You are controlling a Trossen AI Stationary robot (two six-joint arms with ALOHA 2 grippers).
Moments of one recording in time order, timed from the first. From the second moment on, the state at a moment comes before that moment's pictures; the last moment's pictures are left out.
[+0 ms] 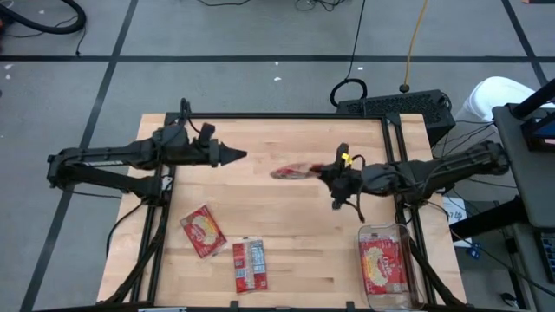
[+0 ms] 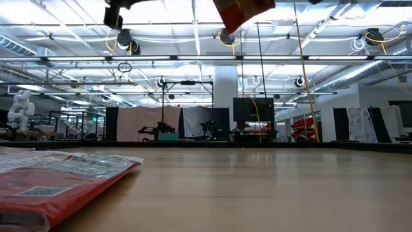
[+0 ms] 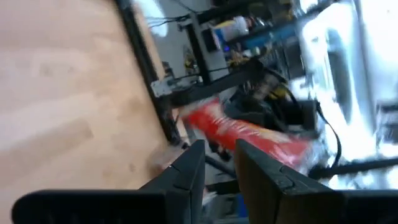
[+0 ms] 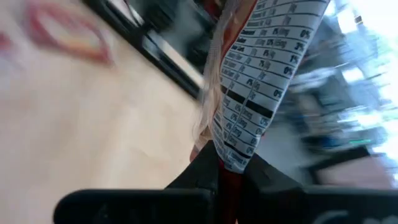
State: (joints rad) left arm 0.12 0.93 0.87 -0.09 0.03 -1.23; right arm 0.22 1.10 0.91 -0.12 0.52 -0.71
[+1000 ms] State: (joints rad) left arm -0.01 1.41 0.87 0.58 0.29 -1.63; right arm 0.25 1.13 0.90 0.01 0.41 -1.61
